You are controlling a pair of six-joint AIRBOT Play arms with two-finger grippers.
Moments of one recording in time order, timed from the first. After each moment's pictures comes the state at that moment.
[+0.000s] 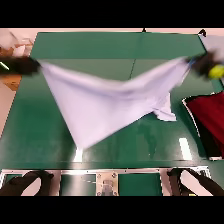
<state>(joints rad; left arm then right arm) 0.02 -0.94 1.43 1.22 -1.15 -1.38 -0.40 -1.01 1.31 -0.53 1.22 1.34</state>
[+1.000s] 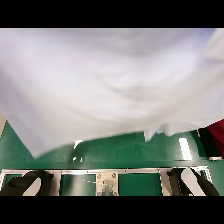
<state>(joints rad) 0.02 -0.82 1.95 1.37 -1.31 -1.52 -0.70 -0.86 1.89 -0.53 1.24 1.45</state>
